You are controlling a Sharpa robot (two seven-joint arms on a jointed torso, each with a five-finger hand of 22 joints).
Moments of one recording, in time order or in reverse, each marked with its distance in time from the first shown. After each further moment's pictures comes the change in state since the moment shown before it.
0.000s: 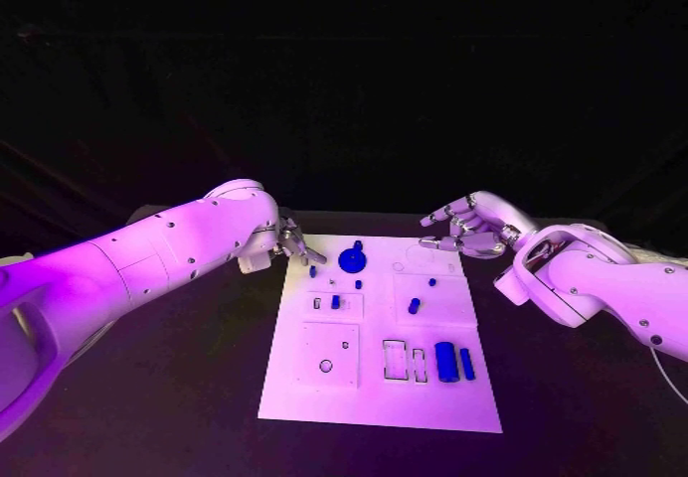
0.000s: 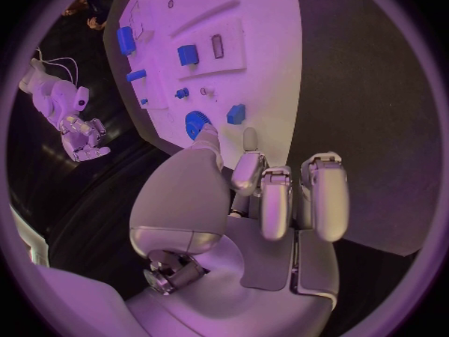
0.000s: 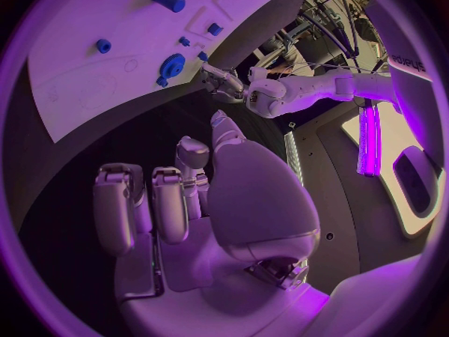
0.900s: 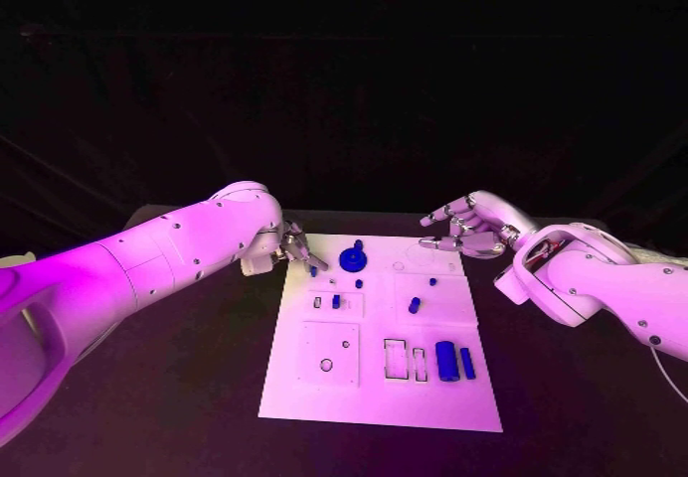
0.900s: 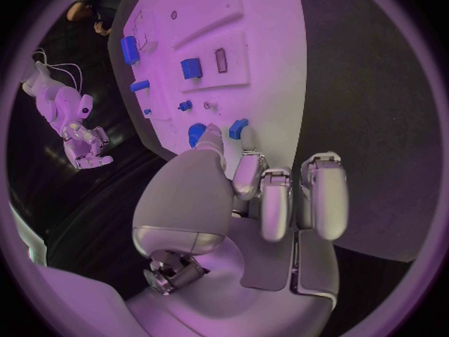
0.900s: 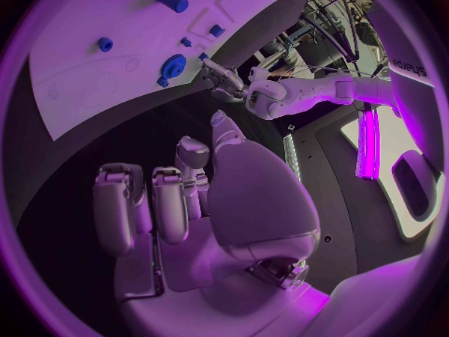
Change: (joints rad) left arm -0.008 0.015 -0.003 -0.016 0.005 0.057 0.018; left_hand 0.079 0.065 0.021 -0.032 0.000 0.029 -0.018 0.021 0.013 0.019 -0.012 0.016 0.029 0.002 -0.013 0.000 0.000 0.000 0.000 -0.015 0.009 0.000; right arm -0.001 0.004 0.000 -0.003 -0.025 0.000 -0.001; right_hand 0.000 0.000 0.000 0.000 0.004 0.000 0.000 0.000 0.000 0.000 0.000 0.000 -0.001 0.000 0.000 0.000 0.001 0.000 0.000 0.000 0.000 0.000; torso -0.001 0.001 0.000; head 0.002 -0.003
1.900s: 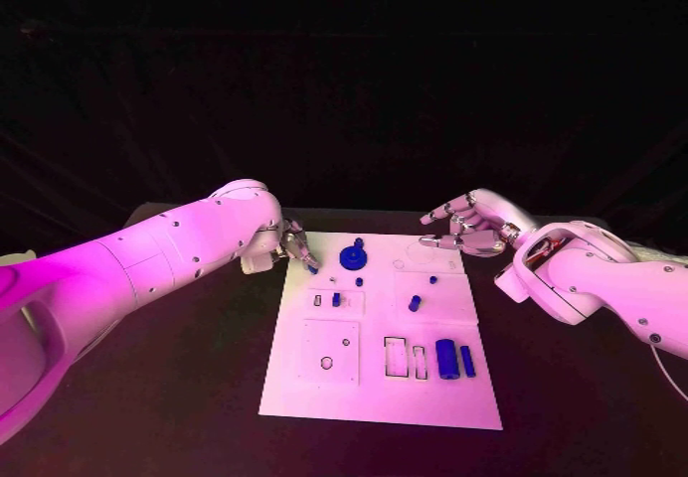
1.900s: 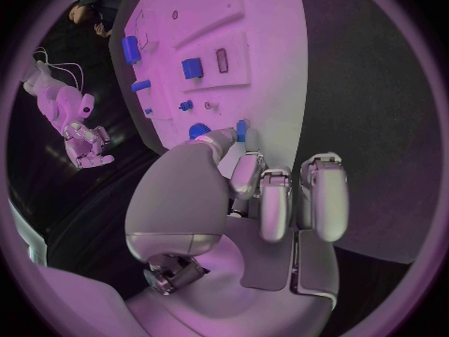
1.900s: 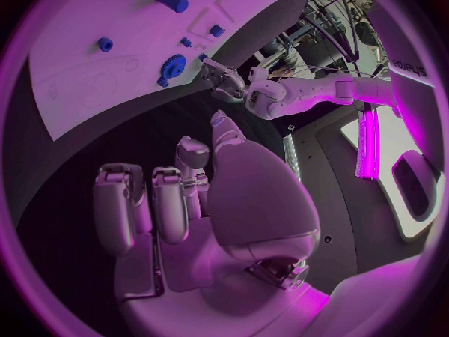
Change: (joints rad) left arm -0.001 -0.004 0.000 0.000 0.007 -0.002 0.010; left_hand 0.025 -0.130 0.539 -0.066 0.155 -0.042 0.006 0.057 0.074 0.009 -0.009 -0.015 -0.002 0.002 -0.009 0.000 0.001 0.000 0.000 -0.014 0.000 0.000; right arm 0.000 0.000 0.000 0.000 -0.001 0.001 0.000; right_hand 0.000 0.000 -0.003 -0.003 0.000 0.000 0.000 0.000 0.000 0.000 0.000 0.000 0.000 0.000 0.000 0.000 0.000 0.000 0.000 0.000 0.000 0.001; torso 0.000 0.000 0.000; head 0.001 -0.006
